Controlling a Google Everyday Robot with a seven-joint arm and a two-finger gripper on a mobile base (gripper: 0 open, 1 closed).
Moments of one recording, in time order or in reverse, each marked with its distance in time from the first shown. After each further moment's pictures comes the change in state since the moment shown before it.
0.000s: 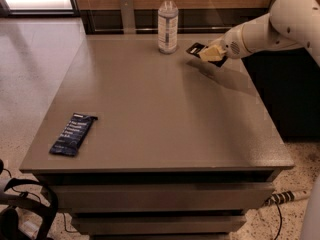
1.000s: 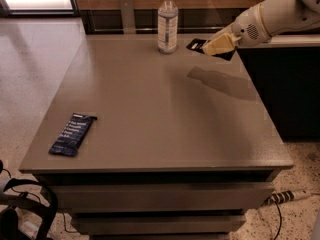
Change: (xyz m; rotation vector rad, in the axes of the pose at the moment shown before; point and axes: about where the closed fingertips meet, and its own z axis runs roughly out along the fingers) arm -0.028 0.044 -0.065 -0.159 0.033 -0.036
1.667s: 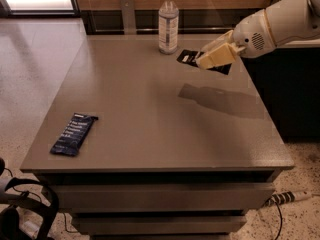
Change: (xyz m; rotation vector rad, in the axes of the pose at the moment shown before) arm -0.002 0.081 -0.017 -0.147 -0.032 -0.041
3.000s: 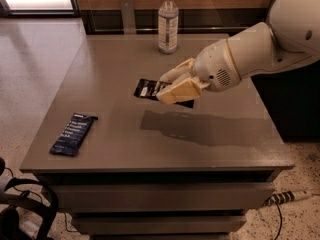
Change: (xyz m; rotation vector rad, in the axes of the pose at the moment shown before) arm -0.013 0.131 0.055 -0.170 -0.042 -0.142
